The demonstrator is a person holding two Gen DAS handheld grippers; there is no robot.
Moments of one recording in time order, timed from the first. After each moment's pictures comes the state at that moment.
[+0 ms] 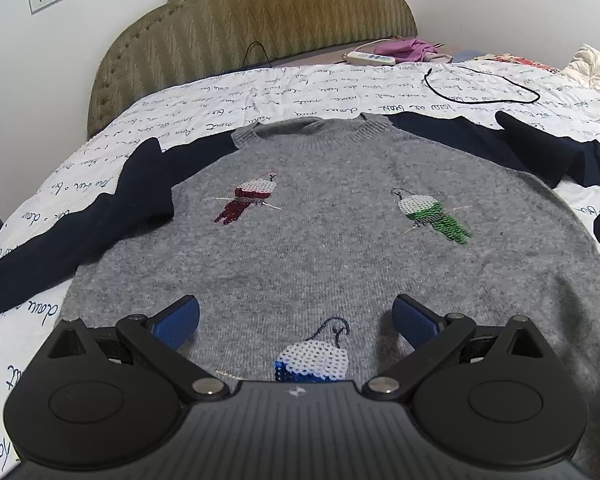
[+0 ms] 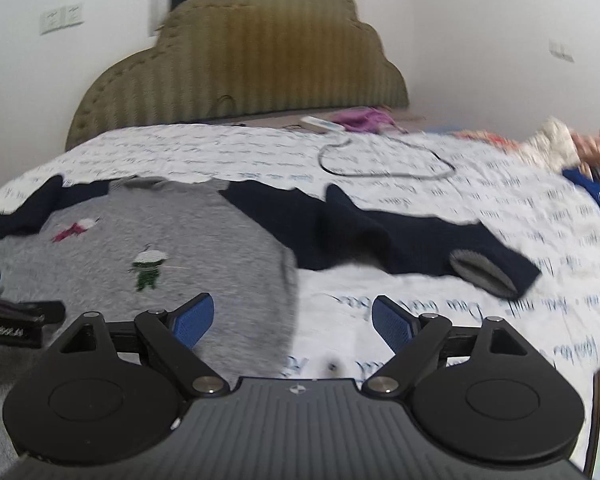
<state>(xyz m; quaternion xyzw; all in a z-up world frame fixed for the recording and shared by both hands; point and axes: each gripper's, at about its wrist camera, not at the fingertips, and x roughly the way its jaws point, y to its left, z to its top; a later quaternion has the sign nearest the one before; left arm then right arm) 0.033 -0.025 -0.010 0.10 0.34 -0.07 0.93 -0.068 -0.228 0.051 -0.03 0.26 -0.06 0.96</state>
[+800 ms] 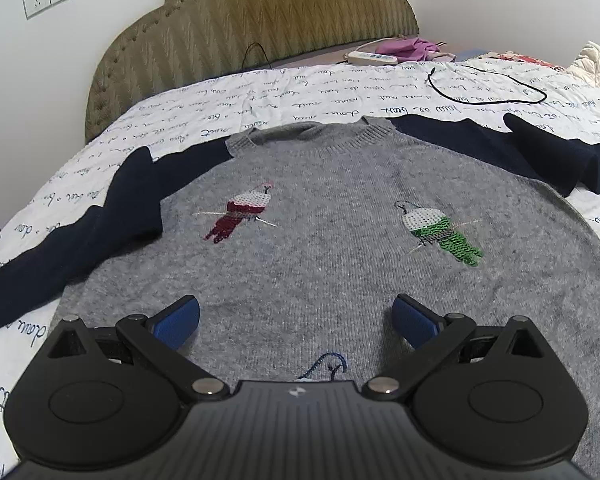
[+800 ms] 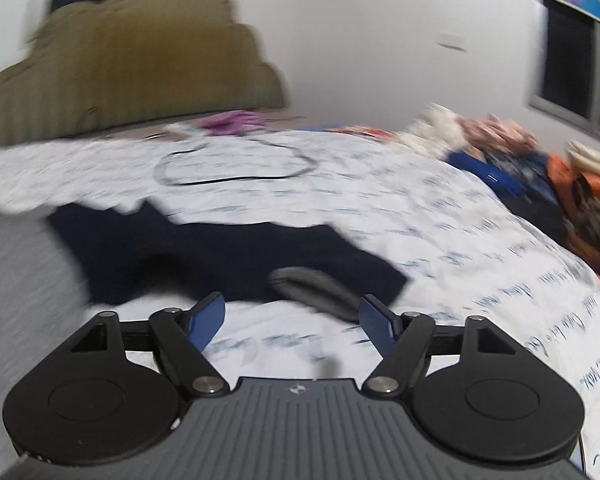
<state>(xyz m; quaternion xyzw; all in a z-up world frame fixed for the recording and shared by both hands) 0.053 -0.035 -0.013 0.11 0.34 -0.07 0.93 -0.037 -0.348 0.030 0.01 0.24 -0.27 0.93</state>
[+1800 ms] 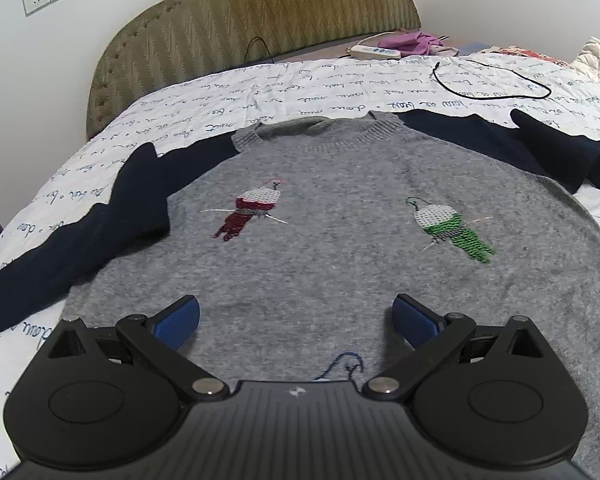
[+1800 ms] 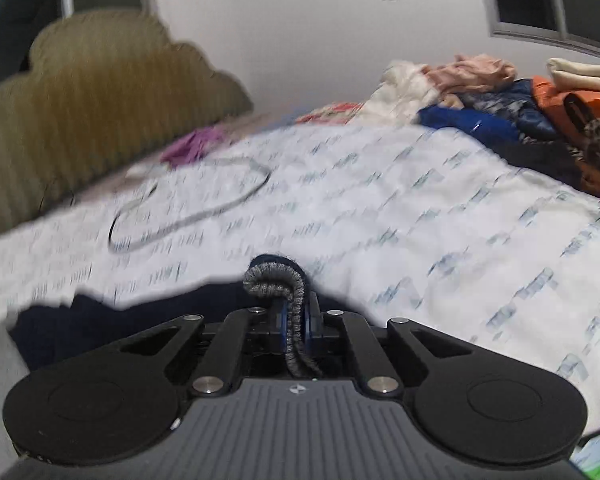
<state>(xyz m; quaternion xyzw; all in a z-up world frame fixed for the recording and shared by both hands) 0.058 -0.028 -0.012 0.11 0.35 -0.06 0.93 -0.012 -0.445 0.052 0.14 0.20 -0.29 0.93</state>
